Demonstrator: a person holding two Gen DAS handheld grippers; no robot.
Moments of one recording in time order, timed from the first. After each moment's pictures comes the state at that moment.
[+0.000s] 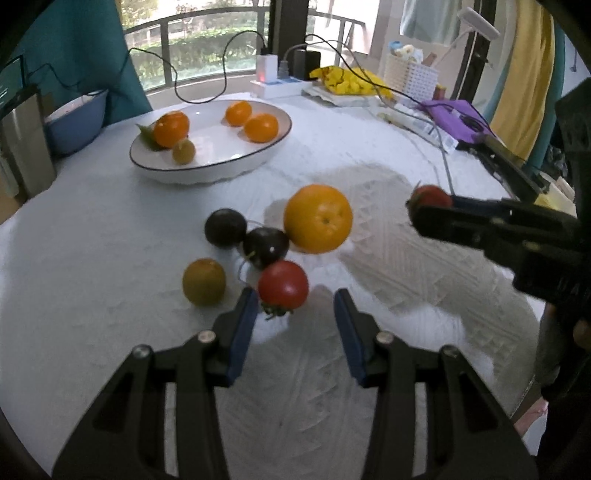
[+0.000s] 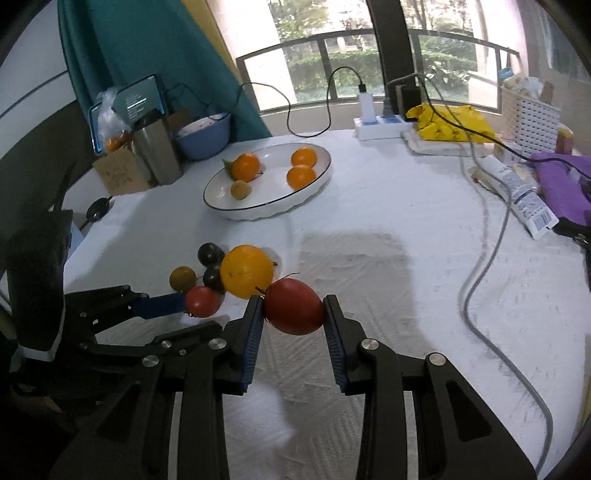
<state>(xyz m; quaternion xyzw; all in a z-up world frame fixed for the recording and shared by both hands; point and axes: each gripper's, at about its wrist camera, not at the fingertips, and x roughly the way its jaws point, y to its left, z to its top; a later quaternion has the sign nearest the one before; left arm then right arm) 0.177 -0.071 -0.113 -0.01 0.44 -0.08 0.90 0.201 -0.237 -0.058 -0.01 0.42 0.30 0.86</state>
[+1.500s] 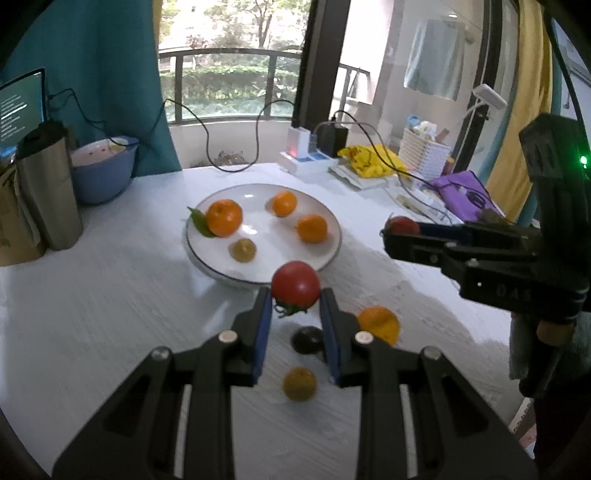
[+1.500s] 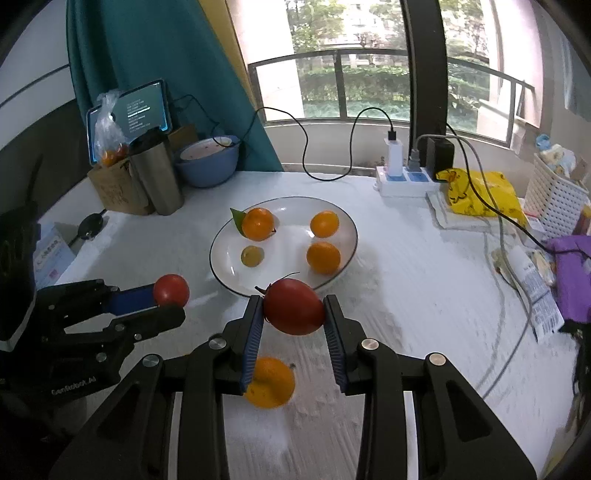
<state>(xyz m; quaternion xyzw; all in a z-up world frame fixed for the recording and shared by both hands) 0.207 -0.002 -0.051 -0.05 0.35 -0.09 0.93 0.257 -0.172 -0.016 -0.05 0.39 0.30 0.87</state>
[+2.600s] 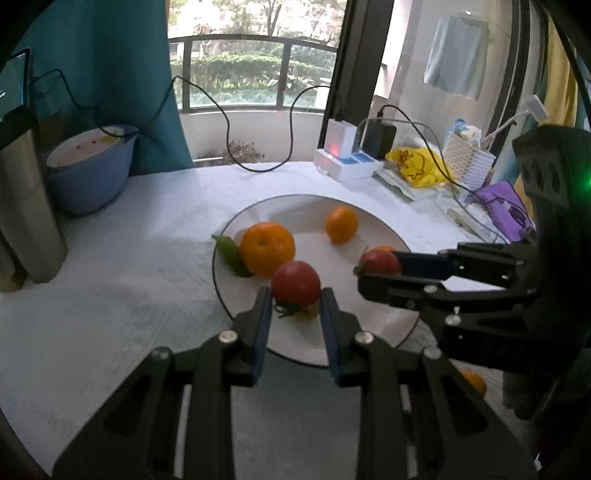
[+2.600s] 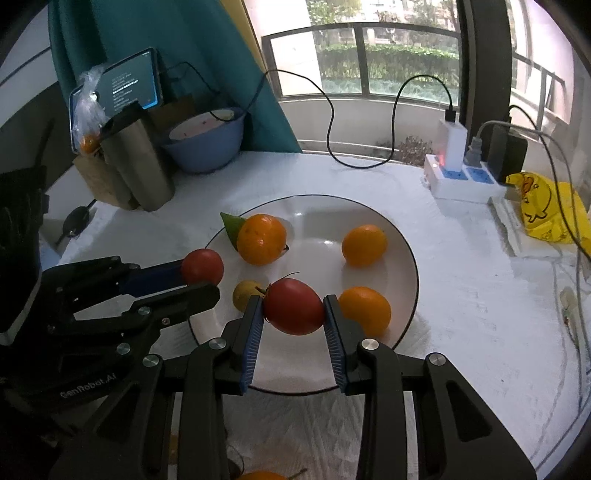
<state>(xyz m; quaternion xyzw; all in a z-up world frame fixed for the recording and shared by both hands) 0.297 0.034 -0.080 -0.05 0.38 -0.08 0.92 0.337 -0.104 -0.063 -0.06 0.43 0.33 0.84</state>
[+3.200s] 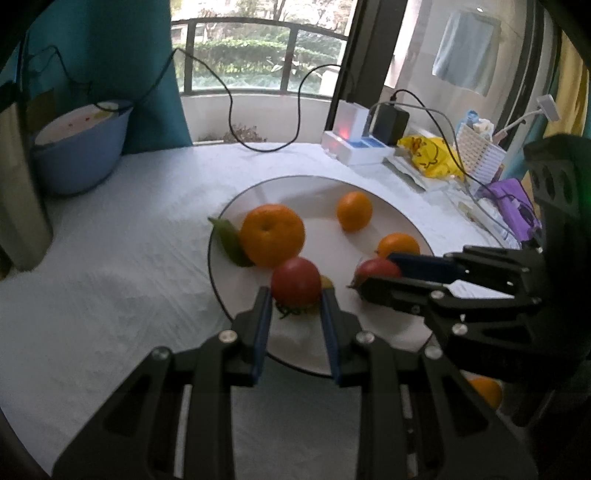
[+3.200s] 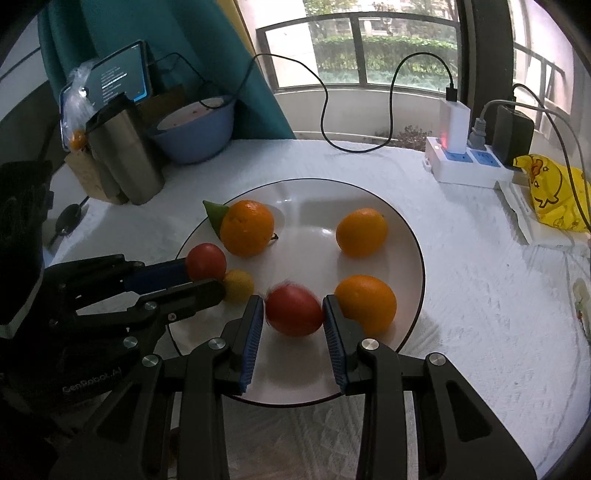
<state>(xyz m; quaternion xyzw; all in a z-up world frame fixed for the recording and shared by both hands) 0.312 0.037 -0.096 -0.07 0.40 -0.08 0.91 0.346 -0.103 -0.080 -0.06 0.45 0.33 0.83</state>
